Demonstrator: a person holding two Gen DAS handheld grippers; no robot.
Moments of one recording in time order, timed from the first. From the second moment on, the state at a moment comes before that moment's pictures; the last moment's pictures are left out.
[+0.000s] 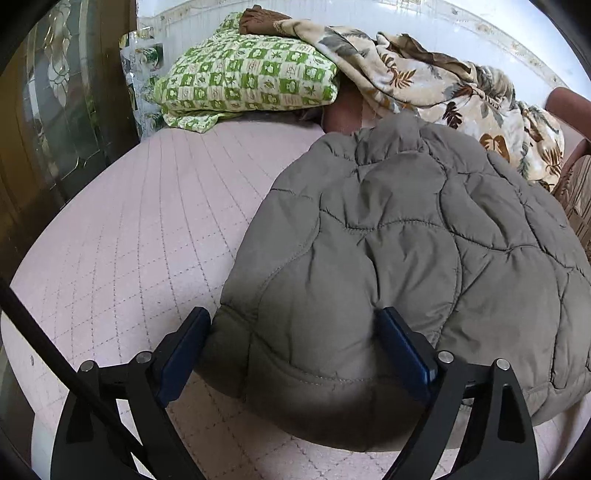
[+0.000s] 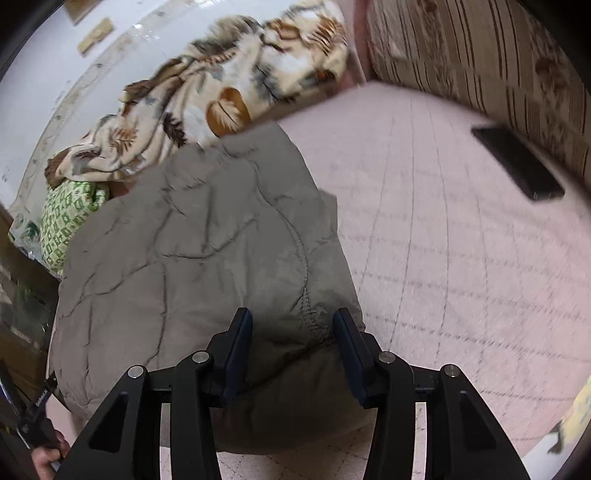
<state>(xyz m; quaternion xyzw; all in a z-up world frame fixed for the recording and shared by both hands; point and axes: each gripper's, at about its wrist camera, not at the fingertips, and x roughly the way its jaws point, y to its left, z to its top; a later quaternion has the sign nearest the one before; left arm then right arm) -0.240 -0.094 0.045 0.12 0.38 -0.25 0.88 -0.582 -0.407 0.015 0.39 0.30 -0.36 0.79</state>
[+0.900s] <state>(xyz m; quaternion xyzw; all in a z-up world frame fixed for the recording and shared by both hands) -0.311 -0.173 0.036 0.19 0.28 -0.33 0.88 -0.456 -0.334 0.021 0.18 0.34 -0.32 0.86</state>
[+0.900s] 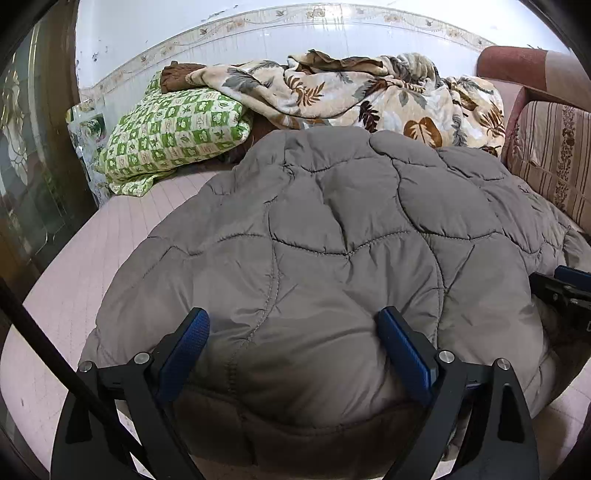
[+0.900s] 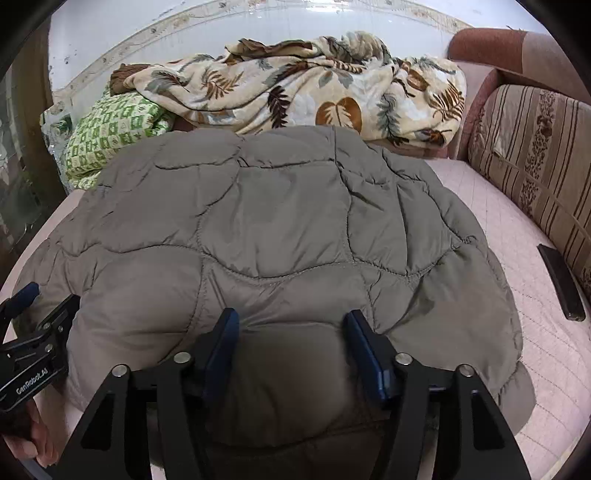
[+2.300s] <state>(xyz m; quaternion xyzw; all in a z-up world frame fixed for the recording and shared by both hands) -0.390 -0.122 0.045 0.20 0.28 -0.34 0.87 -0.538 -0.239 0.048 0.17 0.28 -0.31 0.89</state>
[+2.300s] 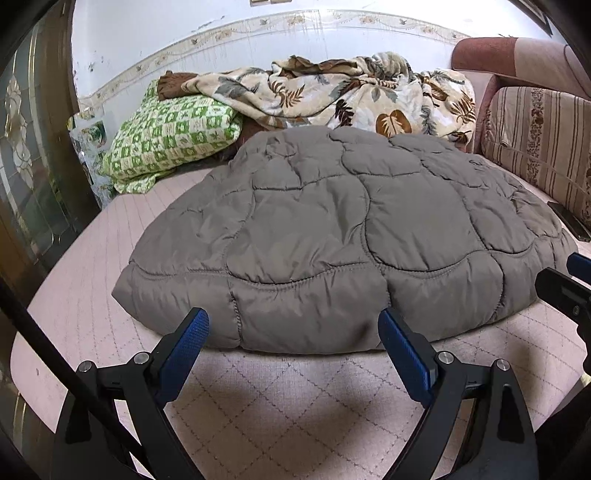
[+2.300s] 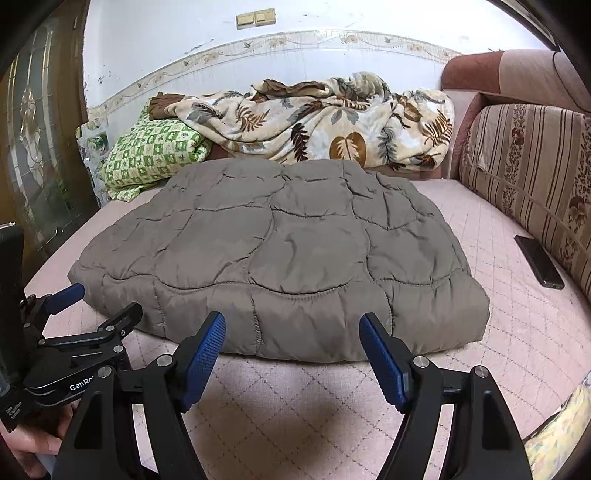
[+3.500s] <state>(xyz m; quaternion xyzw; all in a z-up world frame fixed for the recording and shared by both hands) -0.467 0.005 0.160 0.13 0.25 -0.29 0.91 -0.619 -0.139 0.141 0.16 0.22 -0.31 0.91</state>
